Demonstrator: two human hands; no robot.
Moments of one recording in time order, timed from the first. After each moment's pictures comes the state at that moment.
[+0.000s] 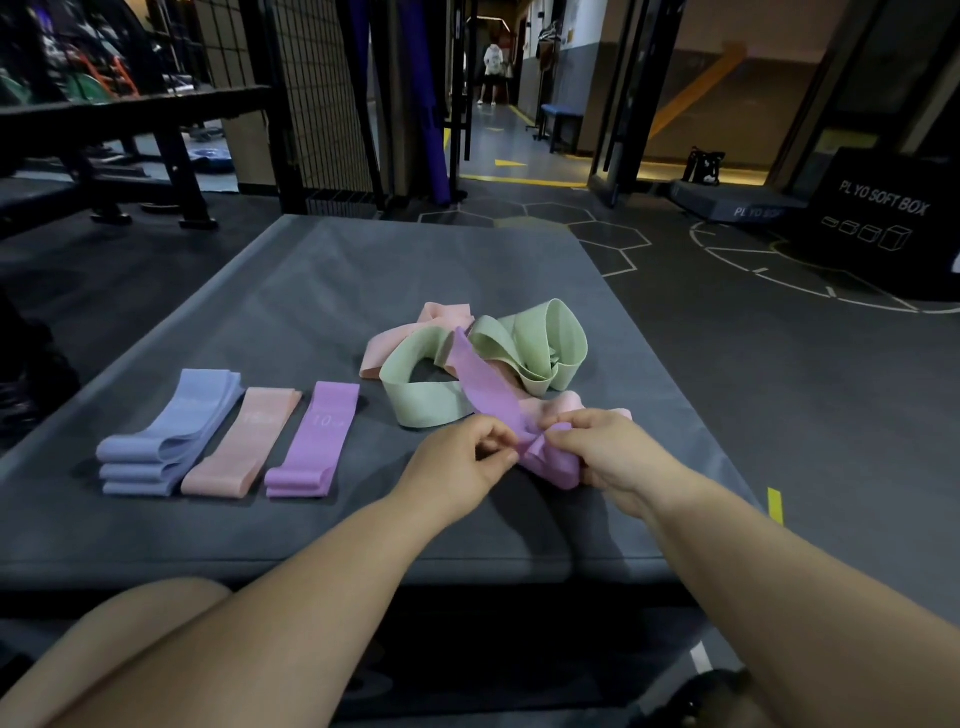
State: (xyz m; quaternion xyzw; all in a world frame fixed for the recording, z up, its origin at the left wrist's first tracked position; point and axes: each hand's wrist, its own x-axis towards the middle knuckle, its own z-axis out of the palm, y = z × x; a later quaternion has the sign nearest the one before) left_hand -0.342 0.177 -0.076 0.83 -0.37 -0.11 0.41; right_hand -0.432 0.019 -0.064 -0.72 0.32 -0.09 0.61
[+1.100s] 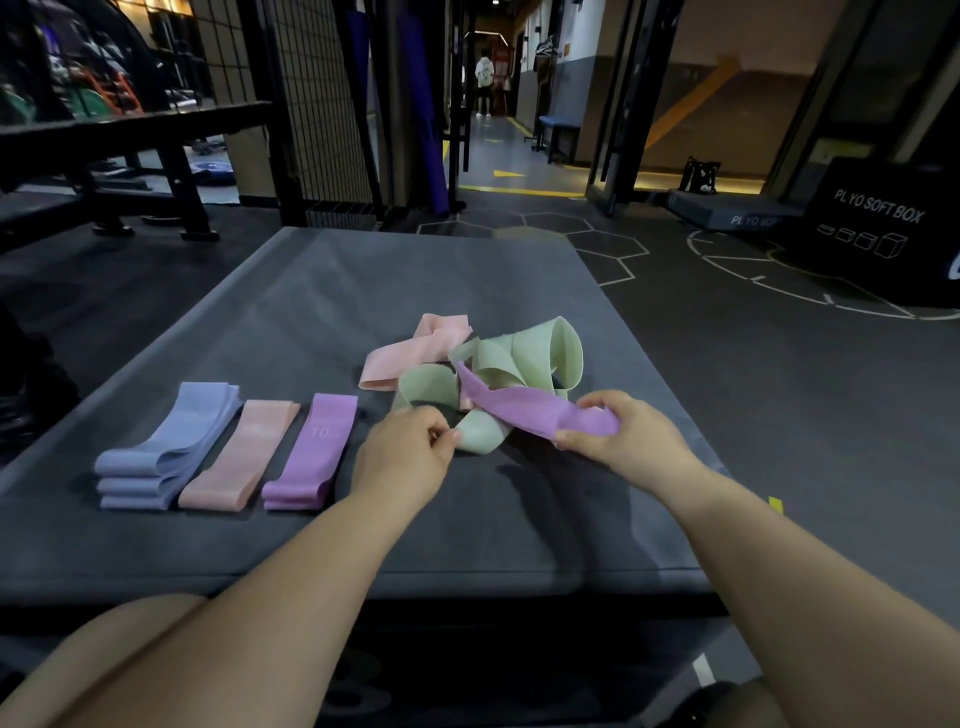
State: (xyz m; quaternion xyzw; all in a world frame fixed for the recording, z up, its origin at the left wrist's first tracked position) left_hand -0.314 0.193 -0.068 0.91 -0.27 0.00 0.31; right_hand -0.449 -0.007 -0.039 -0.89 0.33 -0.11 0.28
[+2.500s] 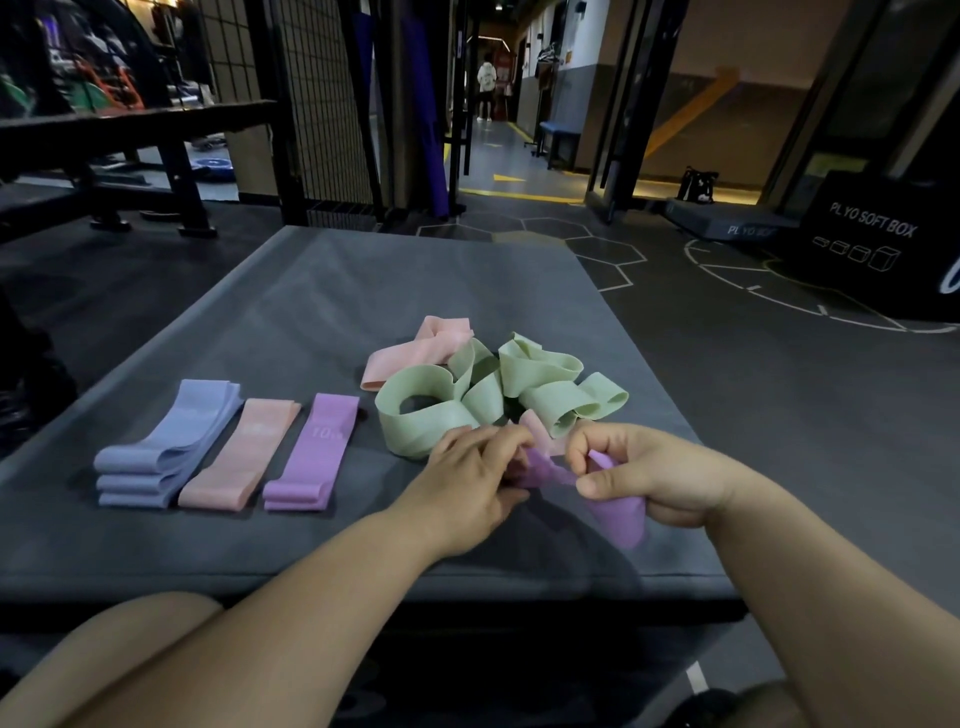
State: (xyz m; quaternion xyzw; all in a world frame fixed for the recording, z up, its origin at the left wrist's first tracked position) left_hand -0.343 0.178 -0.079 0.79 -0.56 0.04 0.25; right_hand -0.473 0.004 -0.019 -0.75 0.03 0.07 0.66
